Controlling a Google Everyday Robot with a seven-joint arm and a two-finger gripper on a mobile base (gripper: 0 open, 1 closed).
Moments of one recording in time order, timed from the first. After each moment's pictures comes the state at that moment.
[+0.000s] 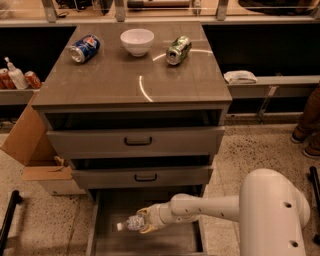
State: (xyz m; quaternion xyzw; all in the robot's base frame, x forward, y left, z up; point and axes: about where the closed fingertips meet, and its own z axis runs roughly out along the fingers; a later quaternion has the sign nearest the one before) arm 0.503 0.074 0.246 -0.75 0.54 0.19 0.34
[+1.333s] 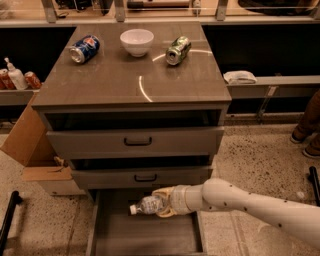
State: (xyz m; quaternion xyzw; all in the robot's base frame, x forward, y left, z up) arm 0.498 -0.003 0.445 -0.77 0.48 0.11 0.42
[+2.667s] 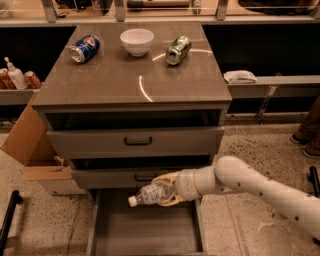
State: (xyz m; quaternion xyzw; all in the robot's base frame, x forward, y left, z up) arm 0.492 -0.008 0.542 -0.78 0.40 0.15 0.45
